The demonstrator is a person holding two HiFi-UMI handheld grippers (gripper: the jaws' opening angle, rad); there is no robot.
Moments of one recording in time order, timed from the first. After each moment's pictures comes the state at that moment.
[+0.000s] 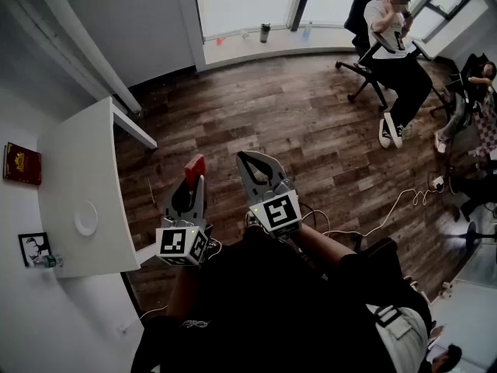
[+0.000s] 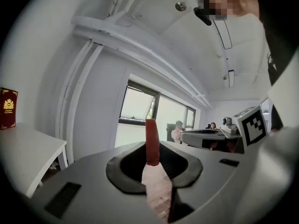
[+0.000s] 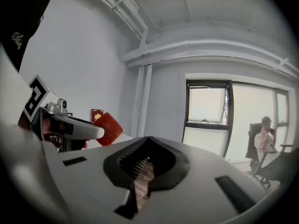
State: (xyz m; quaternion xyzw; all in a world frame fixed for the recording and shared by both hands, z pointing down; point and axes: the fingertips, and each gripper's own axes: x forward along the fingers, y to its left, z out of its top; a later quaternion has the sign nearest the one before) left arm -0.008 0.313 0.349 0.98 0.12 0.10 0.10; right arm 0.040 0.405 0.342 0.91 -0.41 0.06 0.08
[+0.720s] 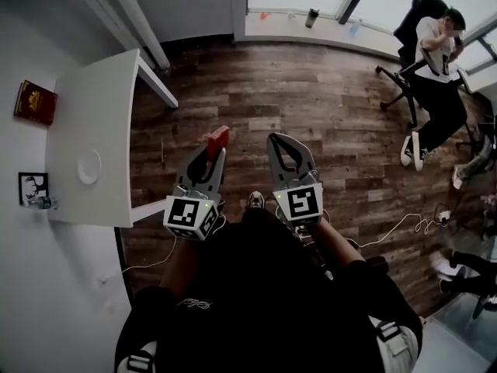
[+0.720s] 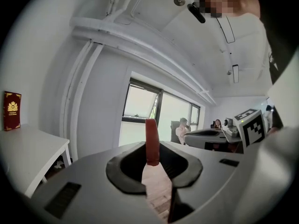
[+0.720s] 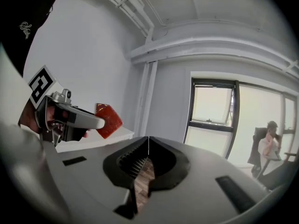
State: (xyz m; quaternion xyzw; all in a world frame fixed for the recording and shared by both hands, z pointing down) left arm 0.008 0.332 0.368 0.99 0.09 0.10 0.08; right arm 0.062 0.433 0.363 0.89 -0.43 0.05 0.11
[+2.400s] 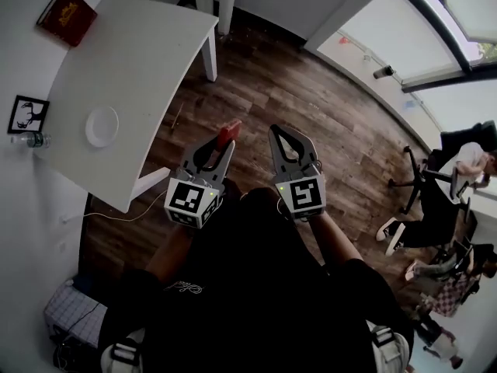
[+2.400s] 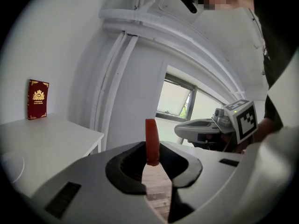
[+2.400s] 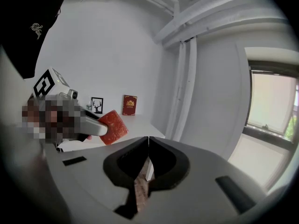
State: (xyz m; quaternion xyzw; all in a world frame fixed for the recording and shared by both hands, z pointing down) left arm 0.083 0.116 0.422 0.98 -0.07 0.14 0.15; right arm 0.161 0.163 0.403 0.74 -0.64 0.08 0.18
